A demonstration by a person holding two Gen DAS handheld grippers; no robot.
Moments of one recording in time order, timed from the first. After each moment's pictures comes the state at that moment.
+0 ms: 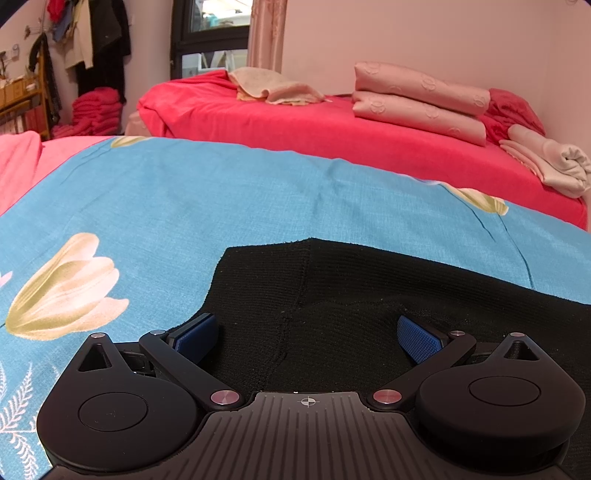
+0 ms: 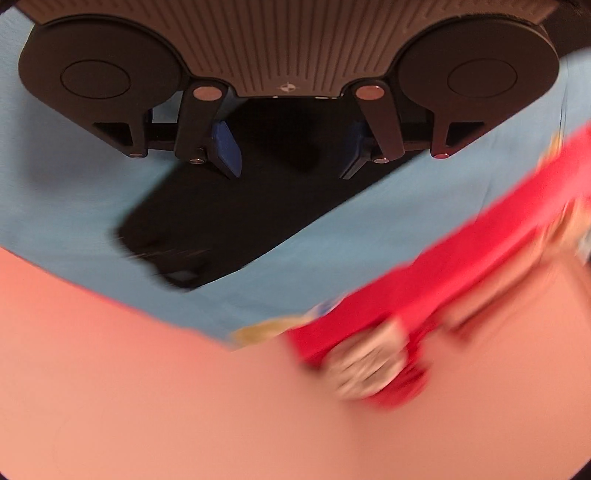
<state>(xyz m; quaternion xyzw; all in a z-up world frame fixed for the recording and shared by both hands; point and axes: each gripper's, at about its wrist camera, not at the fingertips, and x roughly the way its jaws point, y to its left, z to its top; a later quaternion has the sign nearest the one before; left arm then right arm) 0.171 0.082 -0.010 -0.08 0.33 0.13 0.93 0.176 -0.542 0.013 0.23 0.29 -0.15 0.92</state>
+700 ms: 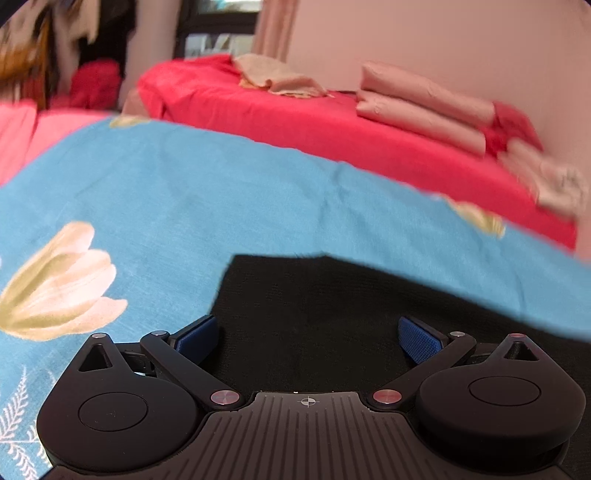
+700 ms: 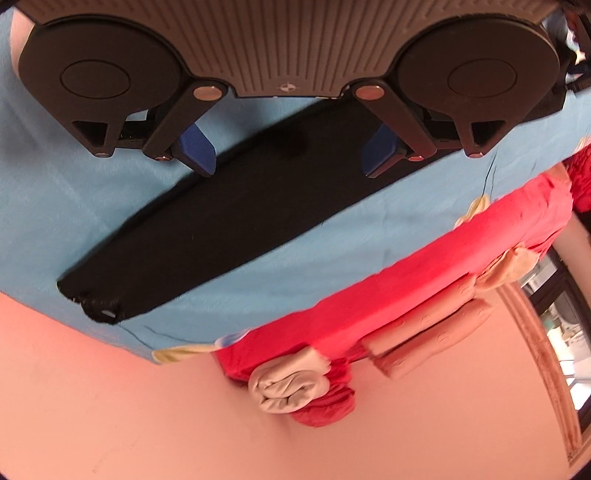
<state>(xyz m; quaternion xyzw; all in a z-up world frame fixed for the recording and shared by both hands) 0.173 0.120 0.002 -0.16 0.33 0.11 0.92 0.115 -0.443 0.029 0.20 0.31 -0.02 0.93</state>
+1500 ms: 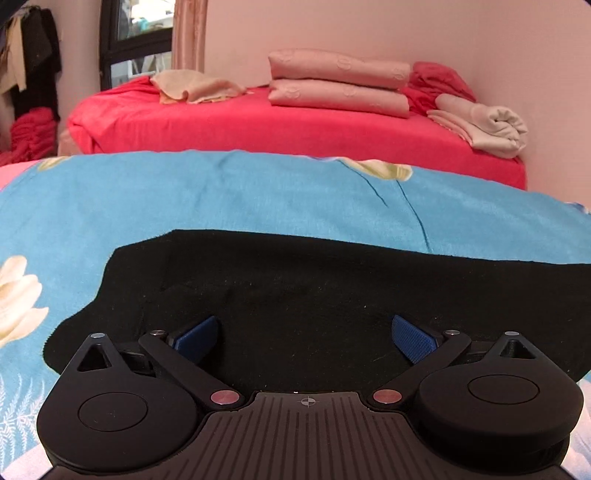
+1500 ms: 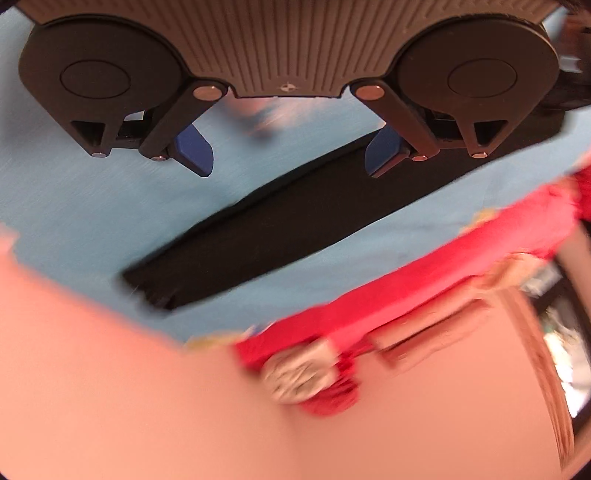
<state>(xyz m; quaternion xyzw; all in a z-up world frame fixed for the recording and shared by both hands) 0.174 0.021 -0.013 -0.05 0.34 0.03 0.94 0.065 -0.478 0.041 0.16 0.29 -0.06 0.94</state>
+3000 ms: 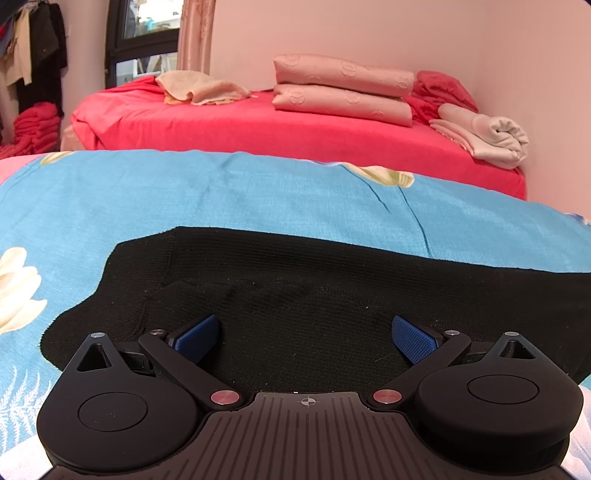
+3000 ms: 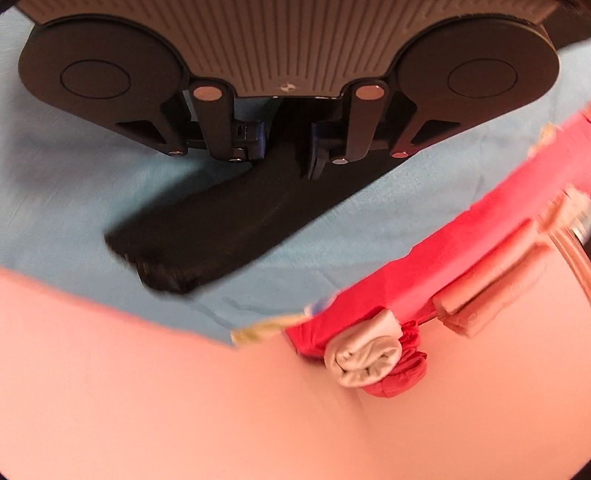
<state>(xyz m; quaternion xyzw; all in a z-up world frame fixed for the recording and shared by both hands) 0.168 0.021 -0.010 -0.06 0.33 0.03 0.94 0.174 -0.503 0.009 0.21 0.27 -0.13 0.93</state>
